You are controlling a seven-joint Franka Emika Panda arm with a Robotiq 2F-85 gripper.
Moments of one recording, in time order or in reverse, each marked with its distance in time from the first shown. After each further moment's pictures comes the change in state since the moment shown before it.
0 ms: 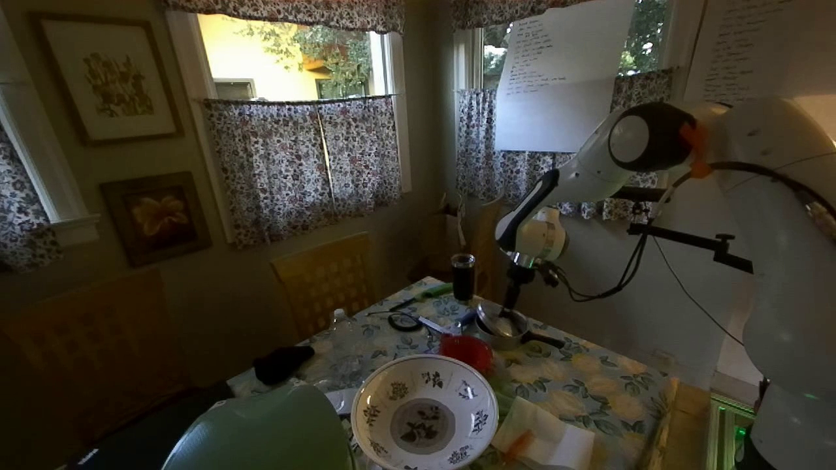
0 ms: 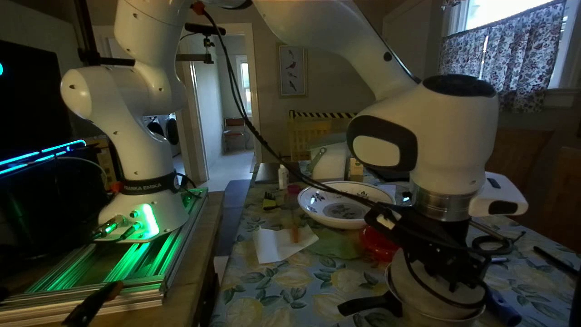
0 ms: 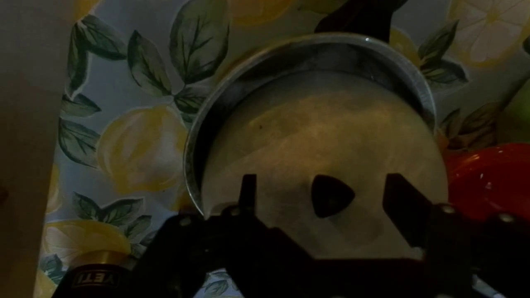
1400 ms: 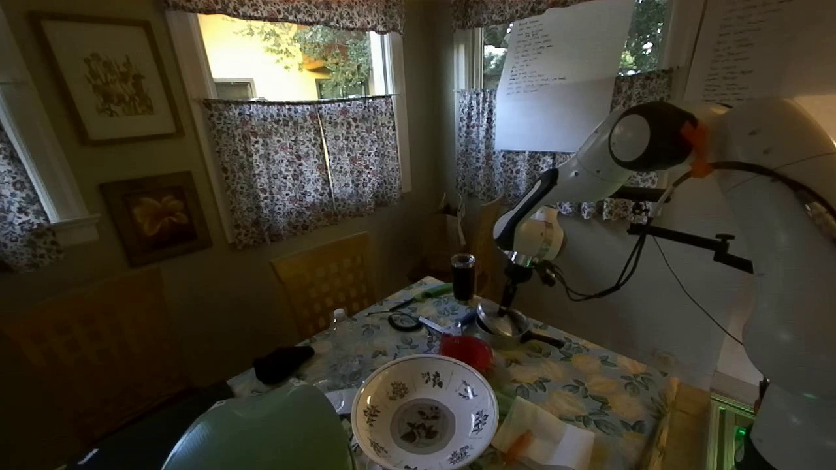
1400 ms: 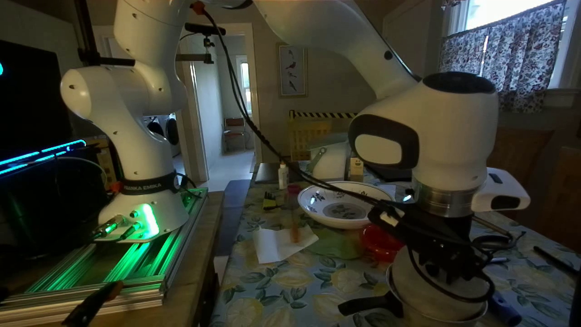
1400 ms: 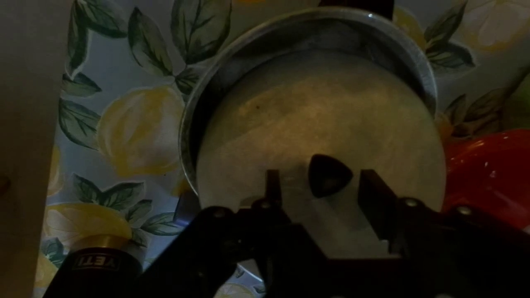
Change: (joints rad) arm -0.008 0.001 0.021 0.007 0.000 0.016 0.000
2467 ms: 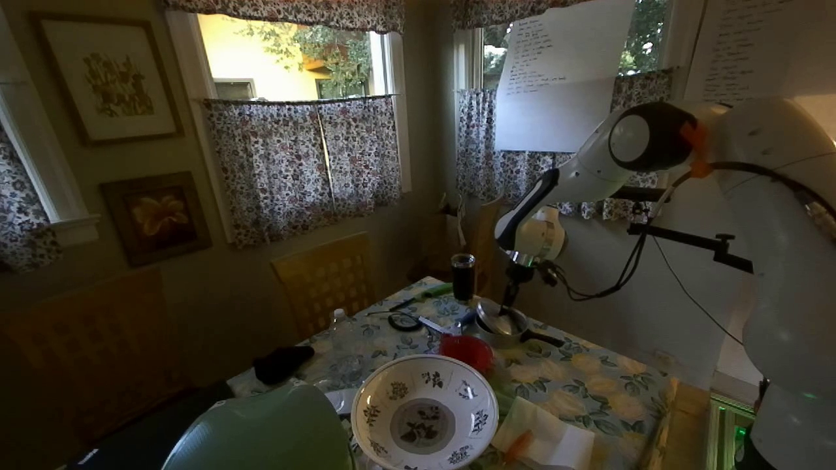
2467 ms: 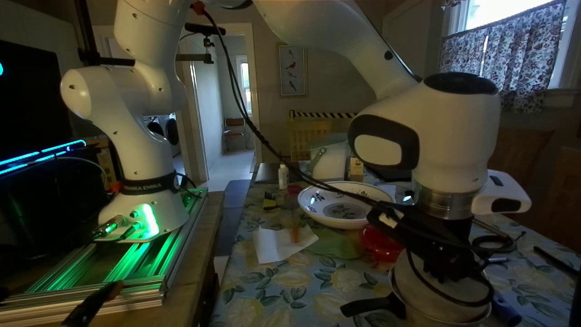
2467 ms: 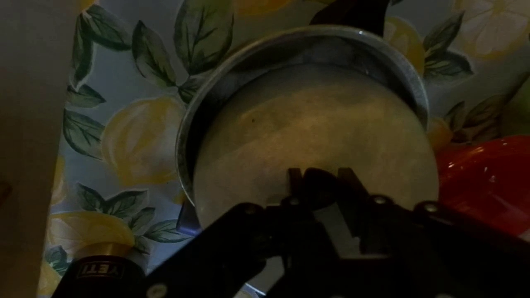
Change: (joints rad) arm 0.002 0.000 -0.011 0.001 -0.001 -0.011 0.002
